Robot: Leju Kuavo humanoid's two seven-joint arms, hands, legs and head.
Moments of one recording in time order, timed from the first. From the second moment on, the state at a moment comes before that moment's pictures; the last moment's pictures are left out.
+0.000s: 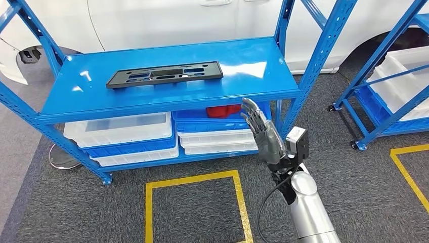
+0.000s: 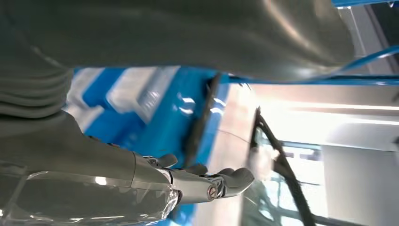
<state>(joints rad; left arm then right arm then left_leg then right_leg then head) 0.00 -0.03 0.36 -0.25 -0.01 0.06 -0.26 -0.31 0.06 0.13 -1.37 0.04 0.33 -0.46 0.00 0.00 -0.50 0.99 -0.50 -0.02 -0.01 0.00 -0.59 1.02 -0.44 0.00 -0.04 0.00</state>
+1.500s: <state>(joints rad) -0.03 -0.04 0.50 -0.23 -0.03 0.12 -0.26 -0.54 -0.24 0.52 -1.76 0.53 -0.23 -0.51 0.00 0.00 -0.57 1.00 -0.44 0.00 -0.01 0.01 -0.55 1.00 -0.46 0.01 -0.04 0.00</state>
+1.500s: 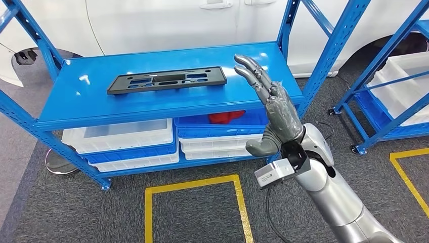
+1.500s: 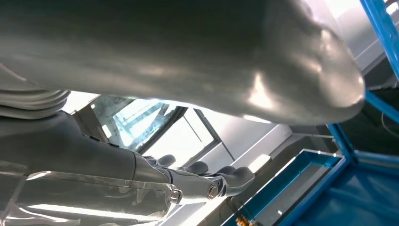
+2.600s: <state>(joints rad) -0.02 -0.04 0.50 -0.22 -0.09 0.08 -0.28 -0.33 -0.23 0.59 -1.76 0.52 -0.14 -0.53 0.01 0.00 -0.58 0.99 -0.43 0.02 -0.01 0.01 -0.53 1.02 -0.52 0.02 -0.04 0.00</state>
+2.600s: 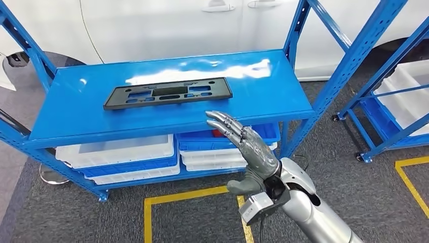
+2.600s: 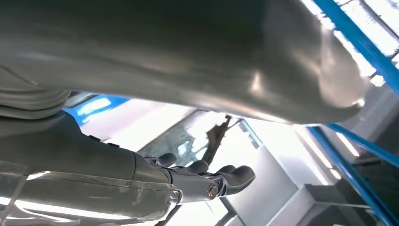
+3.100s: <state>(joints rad) -0.03 -0.04 0.50 -0.22 -0.11 0.08 -0.28 -0.31 -0.22 0.54 -1.77 0.43 -0.01 -0.58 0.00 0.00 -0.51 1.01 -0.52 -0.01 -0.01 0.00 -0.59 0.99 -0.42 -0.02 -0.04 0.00</state>
